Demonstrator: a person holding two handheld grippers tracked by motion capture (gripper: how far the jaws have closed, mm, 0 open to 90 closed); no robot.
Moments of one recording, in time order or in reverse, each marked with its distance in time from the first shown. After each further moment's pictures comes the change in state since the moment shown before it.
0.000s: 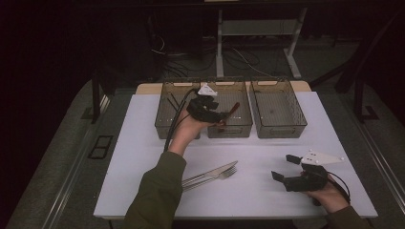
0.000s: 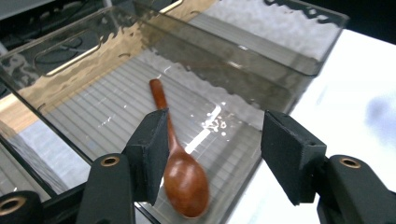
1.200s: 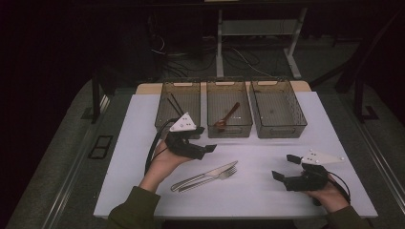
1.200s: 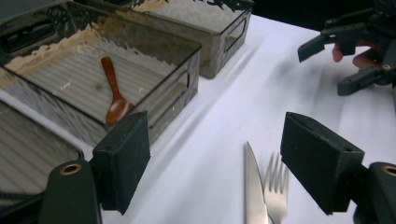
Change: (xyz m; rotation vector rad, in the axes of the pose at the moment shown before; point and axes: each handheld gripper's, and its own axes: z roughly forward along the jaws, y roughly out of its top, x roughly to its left) left arm -0.050 -0.073 -0.076 -0.085 -0.094 0.033; right arm -0.002 0.000 0.000 0.002 -0.013 0.000
